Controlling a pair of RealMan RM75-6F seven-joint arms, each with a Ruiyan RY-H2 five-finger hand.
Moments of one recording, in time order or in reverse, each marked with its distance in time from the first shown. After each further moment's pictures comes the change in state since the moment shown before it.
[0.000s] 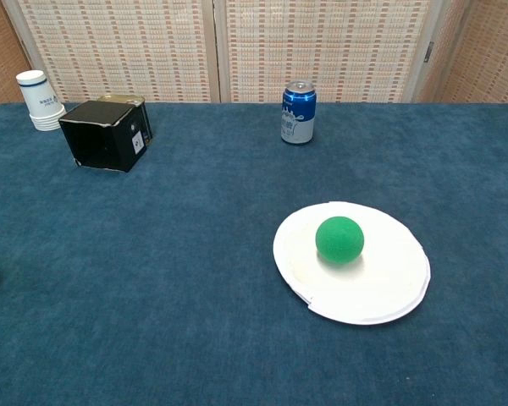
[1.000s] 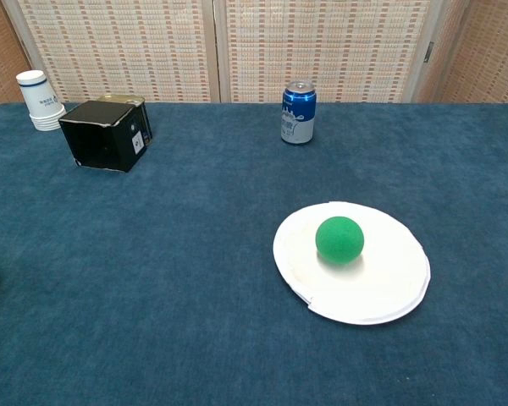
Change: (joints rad) left arm -0.123 -0.115 0.052 0.209 0.036 -0.104 0.018; right arm -0.009 -0.008 -0.003 0.029 -0.015 0.034 0.037
